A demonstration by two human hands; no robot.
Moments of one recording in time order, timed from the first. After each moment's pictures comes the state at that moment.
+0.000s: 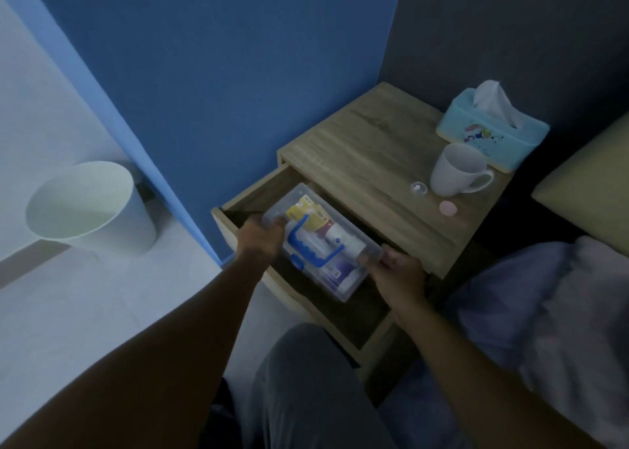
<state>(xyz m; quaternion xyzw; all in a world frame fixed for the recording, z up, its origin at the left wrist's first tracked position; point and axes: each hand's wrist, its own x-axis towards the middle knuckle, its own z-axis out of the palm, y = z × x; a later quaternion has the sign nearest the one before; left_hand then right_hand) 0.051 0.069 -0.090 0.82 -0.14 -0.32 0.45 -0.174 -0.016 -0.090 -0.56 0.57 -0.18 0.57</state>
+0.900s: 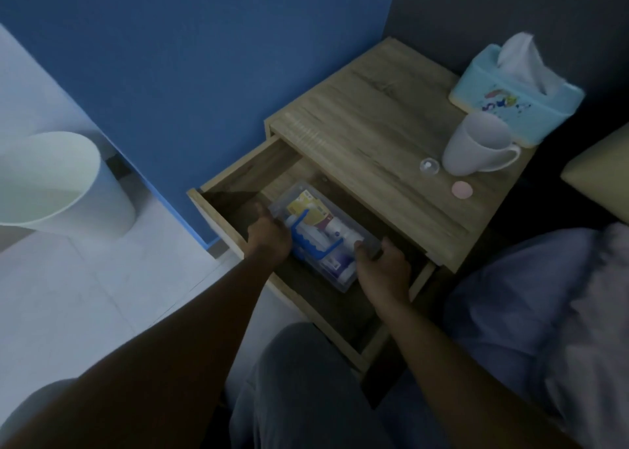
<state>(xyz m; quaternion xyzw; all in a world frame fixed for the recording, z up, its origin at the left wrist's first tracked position) 0.044 0.039 -0.146 0.85 -0.19 -0.33 0.36 -0.144 -0.020 -0.147 -0.59 0.66 -0.17 0.44</state>
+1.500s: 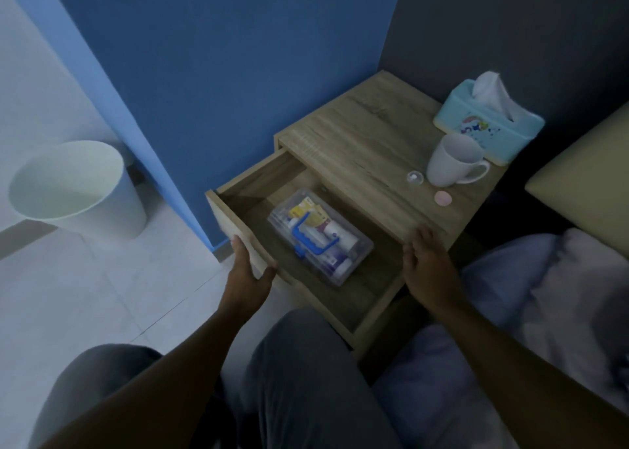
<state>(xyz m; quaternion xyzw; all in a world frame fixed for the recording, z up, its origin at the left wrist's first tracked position) 0.013 0.140 -0.156 0.81 -0.24 -0.32 0.43 -0.232 -0.062 -0.115 -0.85 0.50 -0.05 0.15</state>
